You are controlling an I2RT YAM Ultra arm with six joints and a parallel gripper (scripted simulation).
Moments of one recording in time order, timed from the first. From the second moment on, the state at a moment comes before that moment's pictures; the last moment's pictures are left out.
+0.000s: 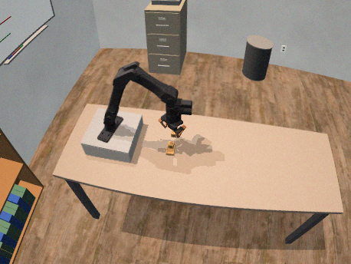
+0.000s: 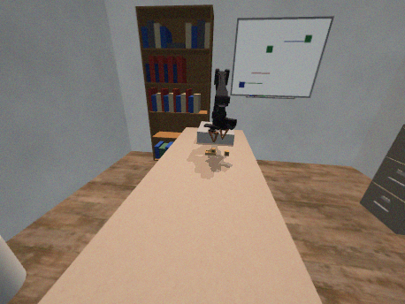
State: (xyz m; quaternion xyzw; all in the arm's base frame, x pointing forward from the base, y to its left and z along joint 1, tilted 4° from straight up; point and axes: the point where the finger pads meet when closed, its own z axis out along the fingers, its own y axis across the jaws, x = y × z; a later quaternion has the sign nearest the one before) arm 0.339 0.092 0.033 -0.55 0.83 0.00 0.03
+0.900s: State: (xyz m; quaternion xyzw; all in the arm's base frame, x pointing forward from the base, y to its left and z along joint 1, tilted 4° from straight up) arm 0.343 0.064 0.032 -0.77 0.64 -0.01 0.03
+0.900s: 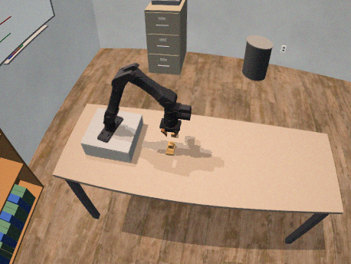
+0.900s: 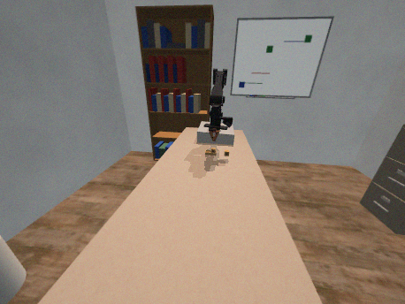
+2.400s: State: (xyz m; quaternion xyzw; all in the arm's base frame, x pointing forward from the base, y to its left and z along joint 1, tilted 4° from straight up) arm 0.343 0.064 0.027 -0.77 0.63 -0.01 0.03
